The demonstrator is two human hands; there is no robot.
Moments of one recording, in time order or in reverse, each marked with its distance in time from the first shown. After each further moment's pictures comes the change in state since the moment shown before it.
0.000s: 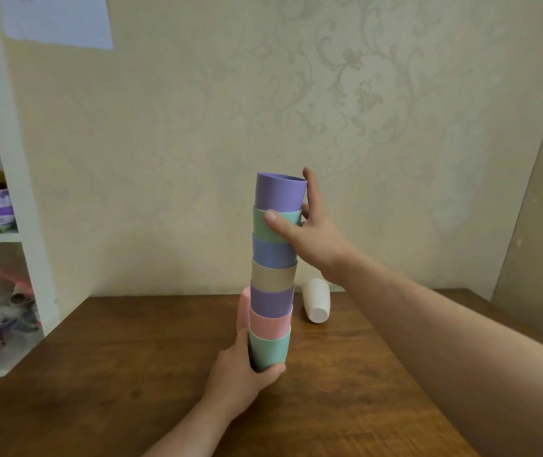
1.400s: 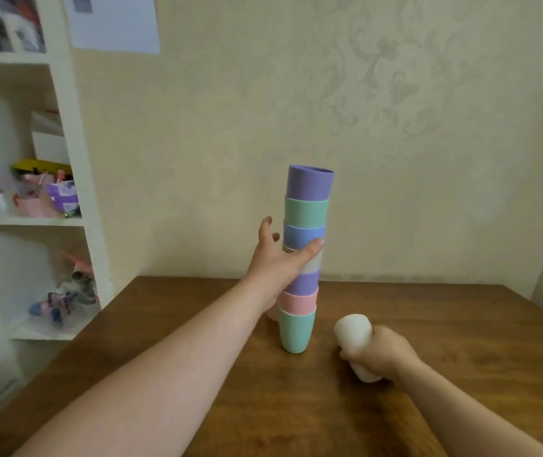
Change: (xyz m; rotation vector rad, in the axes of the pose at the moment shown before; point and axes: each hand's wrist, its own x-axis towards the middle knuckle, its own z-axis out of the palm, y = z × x) left_hand 0.033 0.123 -0.075 -0.497 0.171 0.023; right_hand -0.127 0.146 -0.035 -0.805 -0.047 0.876
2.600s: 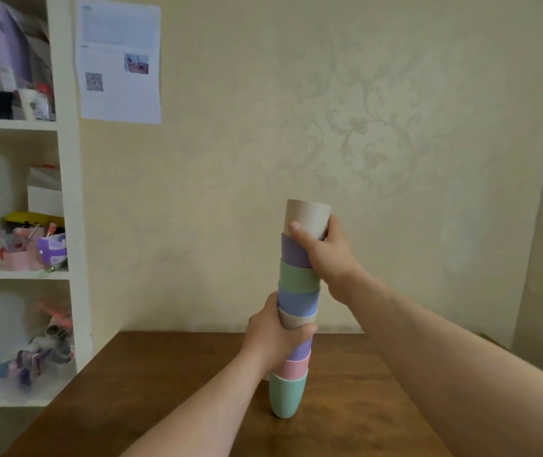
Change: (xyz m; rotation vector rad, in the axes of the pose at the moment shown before) left_hand -0.009 -0.009 0.007 0.276 -0.062 0.079; right_hand -0.064 -0.192 -0.146 1.017 0.226 -0.789
